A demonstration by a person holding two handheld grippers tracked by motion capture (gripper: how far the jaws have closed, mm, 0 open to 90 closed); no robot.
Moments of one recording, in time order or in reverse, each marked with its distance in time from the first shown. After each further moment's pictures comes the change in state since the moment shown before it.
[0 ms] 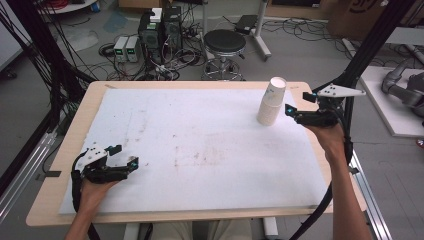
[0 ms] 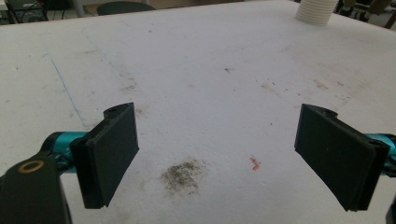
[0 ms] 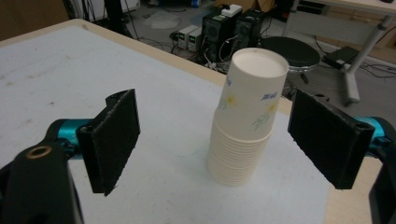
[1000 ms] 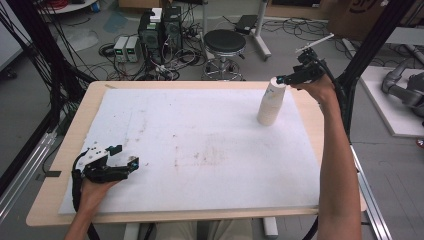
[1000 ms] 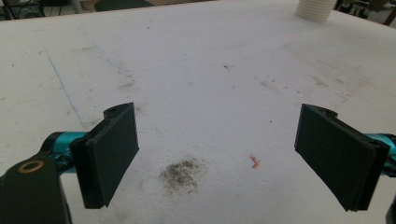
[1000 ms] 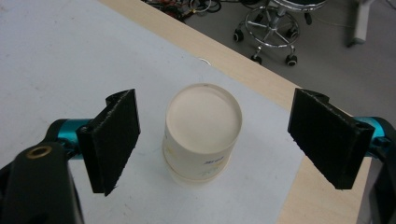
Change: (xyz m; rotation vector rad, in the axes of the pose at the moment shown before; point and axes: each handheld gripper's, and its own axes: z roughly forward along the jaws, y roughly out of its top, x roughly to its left) left arm 0.001 0.000 0.001 0.013 -0.005 -0.004; right arm -0.050 0.092 0.080 0.371 -0.015 -0.030
